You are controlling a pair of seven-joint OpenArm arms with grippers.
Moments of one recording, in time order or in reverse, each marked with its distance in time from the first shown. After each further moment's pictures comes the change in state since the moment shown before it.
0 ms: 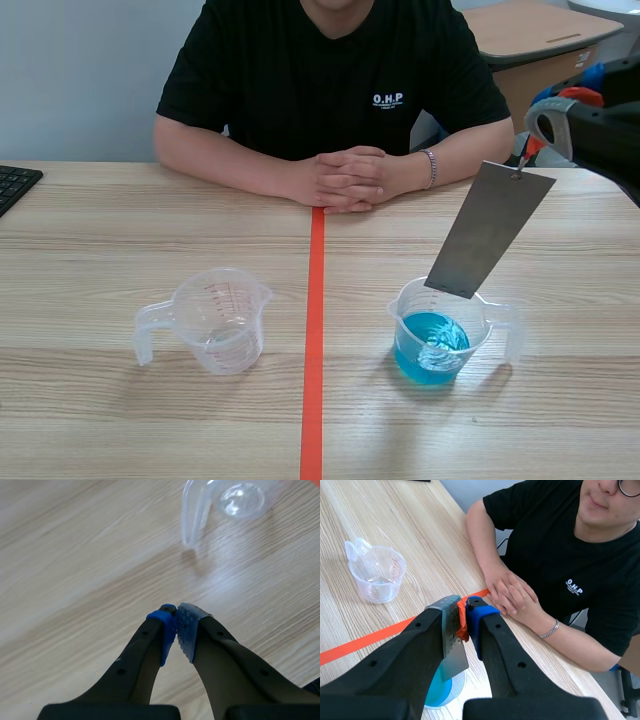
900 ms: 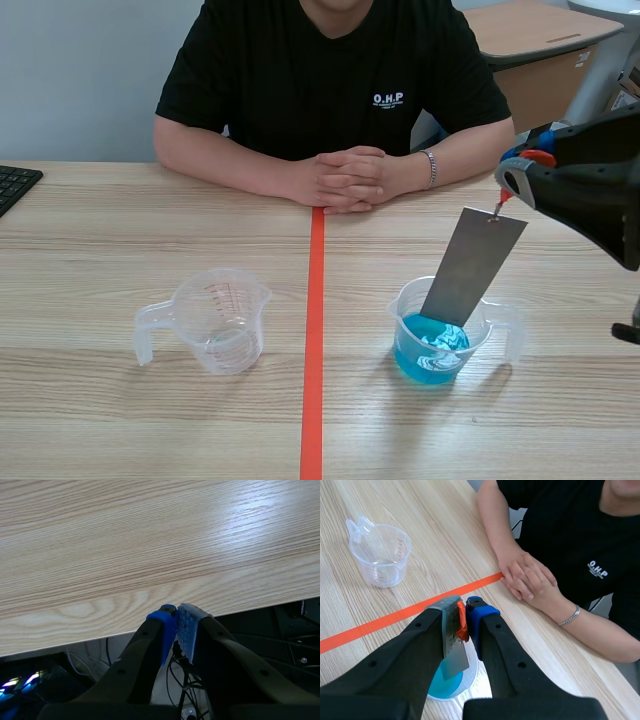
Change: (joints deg) left arm 8.1 14.8 -0.9 -0.1 0.2 6.5 6.4; right arm 6.4 0.0 -9.4 -8.5 -4.6 0.8 0.0
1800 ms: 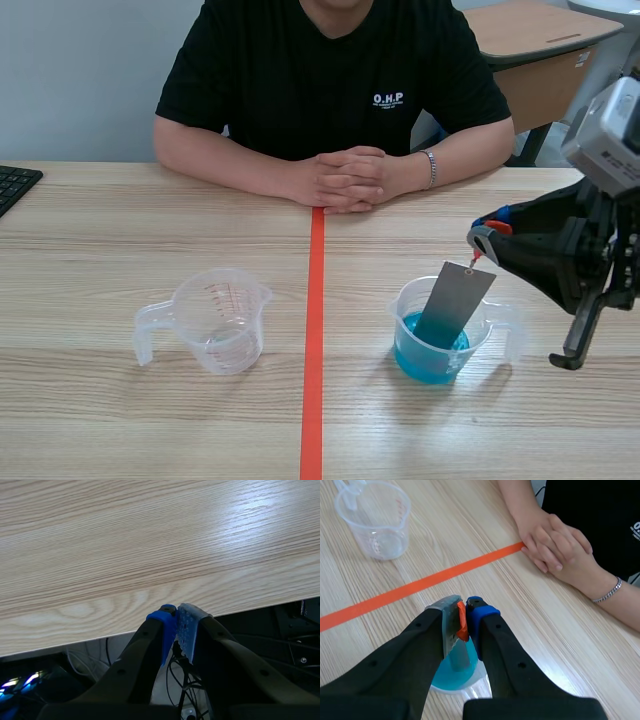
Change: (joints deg) left arm 0.0 0.0 0.0 0.0 0.0 0.0 0.0; right arm 9.0 -0.6 -12.3 -16.3 -8.6 0.0 6.5
